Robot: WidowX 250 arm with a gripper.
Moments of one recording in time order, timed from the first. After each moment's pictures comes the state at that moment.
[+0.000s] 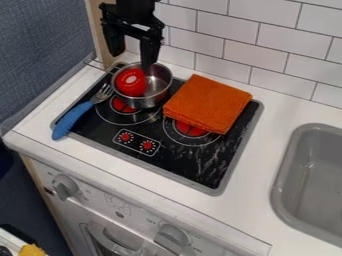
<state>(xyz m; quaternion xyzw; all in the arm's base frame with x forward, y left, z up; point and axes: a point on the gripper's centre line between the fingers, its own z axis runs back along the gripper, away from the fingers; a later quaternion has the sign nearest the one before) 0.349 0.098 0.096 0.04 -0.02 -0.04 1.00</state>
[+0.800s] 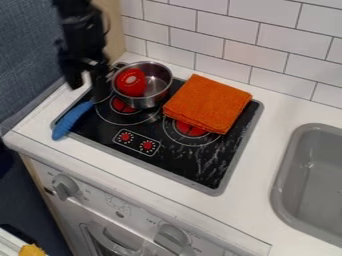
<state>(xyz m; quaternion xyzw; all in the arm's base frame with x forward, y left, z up) 0.280 0.158 0.054 0.00 0.01 -0.05 1.00</state>
